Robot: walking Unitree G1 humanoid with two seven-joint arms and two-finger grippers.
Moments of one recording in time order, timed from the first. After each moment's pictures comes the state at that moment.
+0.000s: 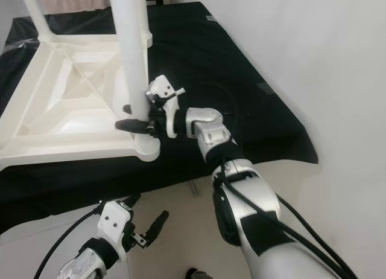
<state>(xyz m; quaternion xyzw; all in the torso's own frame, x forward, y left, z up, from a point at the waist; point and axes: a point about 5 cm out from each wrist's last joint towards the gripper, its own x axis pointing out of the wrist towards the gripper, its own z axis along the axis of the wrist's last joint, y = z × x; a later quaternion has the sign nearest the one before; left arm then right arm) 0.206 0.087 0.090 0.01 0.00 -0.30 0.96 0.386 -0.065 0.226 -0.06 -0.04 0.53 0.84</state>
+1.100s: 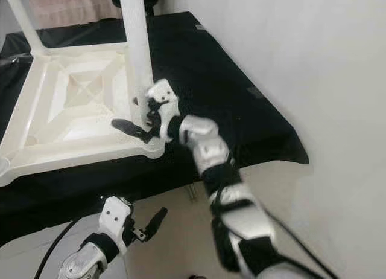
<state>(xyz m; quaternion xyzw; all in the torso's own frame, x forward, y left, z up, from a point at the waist) 0.216 0.091 0.083 0.01 0.01 -0.29 0.96 0.374 -0.047 0.245 -0.09 -0.05 0.59 0.80</state>
